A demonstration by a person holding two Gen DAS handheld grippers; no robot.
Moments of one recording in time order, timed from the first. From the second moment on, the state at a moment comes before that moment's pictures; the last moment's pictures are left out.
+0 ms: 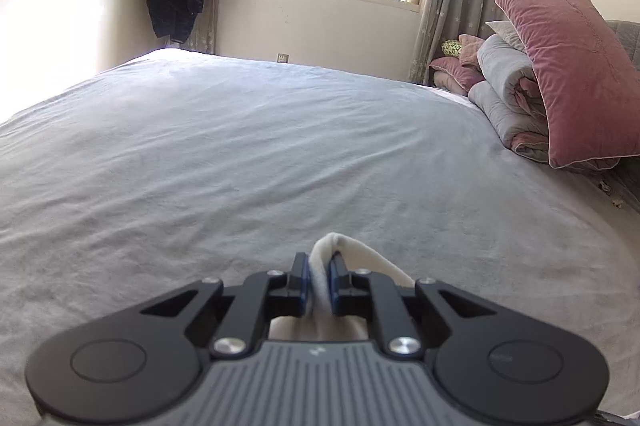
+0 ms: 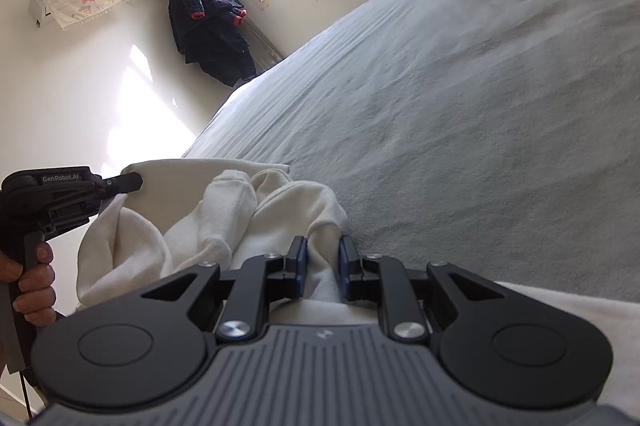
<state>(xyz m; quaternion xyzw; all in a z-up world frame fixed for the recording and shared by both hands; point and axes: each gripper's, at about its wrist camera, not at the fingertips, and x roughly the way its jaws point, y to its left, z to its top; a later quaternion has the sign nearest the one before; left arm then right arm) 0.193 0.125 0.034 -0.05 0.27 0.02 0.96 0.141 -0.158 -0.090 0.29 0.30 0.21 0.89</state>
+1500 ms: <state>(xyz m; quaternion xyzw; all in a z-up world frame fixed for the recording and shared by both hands) 0.273 0.227 0.008 -0.16 0.33 0.03 0.93 0.144 -0.156 -0.089 0.28 0.29 0.21 0.89</state>
